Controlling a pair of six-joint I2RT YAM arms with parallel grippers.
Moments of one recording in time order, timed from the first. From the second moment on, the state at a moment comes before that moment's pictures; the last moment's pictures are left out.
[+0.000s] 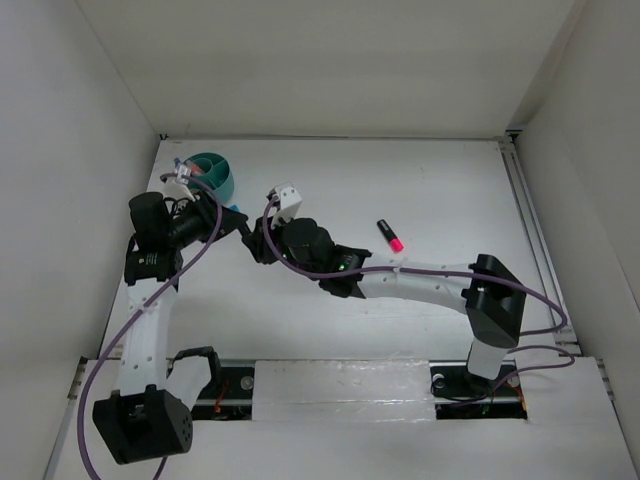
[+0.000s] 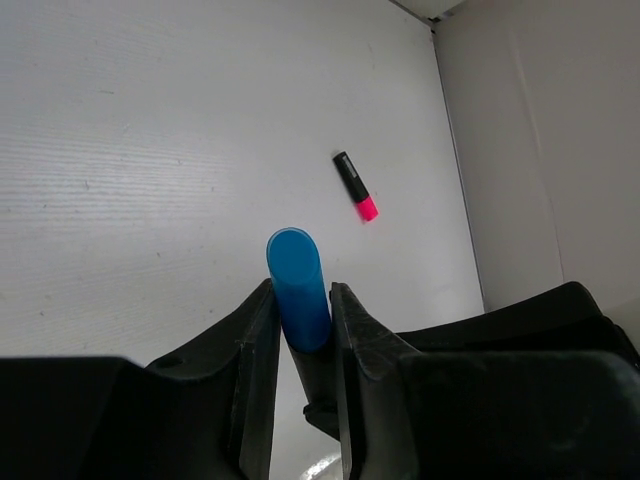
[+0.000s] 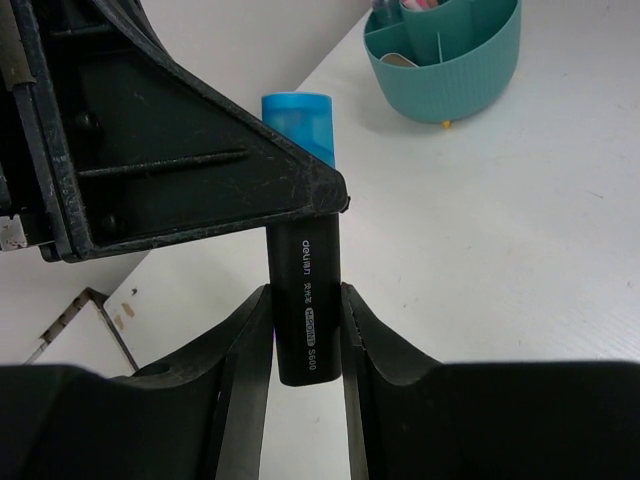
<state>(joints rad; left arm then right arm) 0.15 0.94 0.84 -0.32 0.74 -0.56 1.16 1.78 1.37 0.25 0.32 0.44</state>
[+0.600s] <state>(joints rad) 0.15 1.05 1.03 -0.28 0.46 -0.54 1.17 1.79 1.26 0.32 0.31 0.47</state>
